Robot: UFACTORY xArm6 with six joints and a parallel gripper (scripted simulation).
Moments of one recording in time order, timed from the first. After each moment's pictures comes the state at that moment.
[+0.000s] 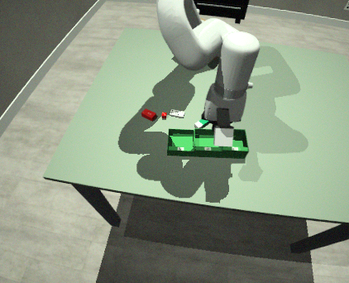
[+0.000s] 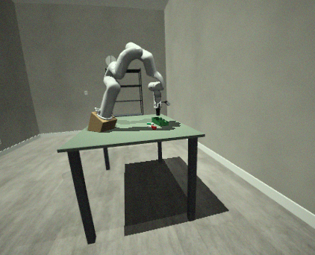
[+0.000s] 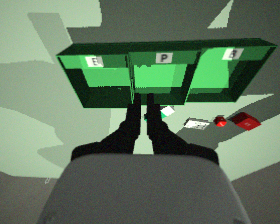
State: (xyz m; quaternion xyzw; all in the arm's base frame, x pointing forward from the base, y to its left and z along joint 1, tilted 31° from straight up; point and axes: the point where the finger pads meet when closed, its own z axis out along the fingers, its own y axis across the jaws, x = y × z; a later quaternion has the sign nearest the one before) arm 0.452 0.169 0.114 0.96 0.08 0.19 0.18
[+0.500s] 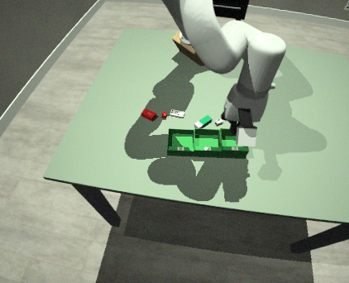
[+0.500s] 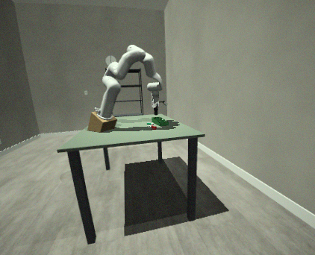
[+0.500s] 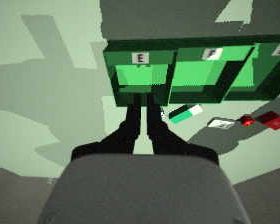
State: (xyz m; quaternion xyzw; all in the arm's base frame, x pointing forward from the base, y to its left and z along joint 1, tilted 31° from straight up) arm 0.444 0.219 0.091 0.96 0.08 0.19 0.18
